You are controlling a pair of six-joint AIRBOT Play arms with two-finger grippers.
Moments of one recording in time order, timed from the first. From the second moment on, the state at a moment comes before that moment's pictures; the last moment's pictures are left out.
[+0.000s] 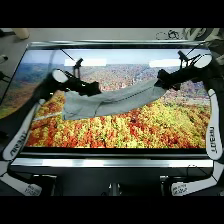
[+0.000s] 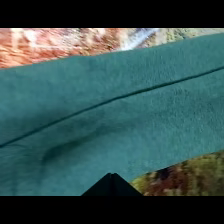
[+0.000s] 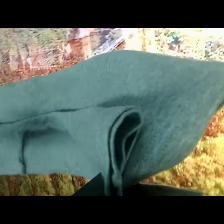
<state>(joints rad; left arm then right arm) -0.34 -1.75 1.58 0.84 -0.96 -1.53 -0.10 -1.64 1.70 -0.99 1.33 1.59</state>
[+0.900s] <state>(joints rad) -0.31 -1.58 1.58 0.56 -0.75 -1.32 0.19 -1.53 1.71 -0.88 1.27 1.71</state>
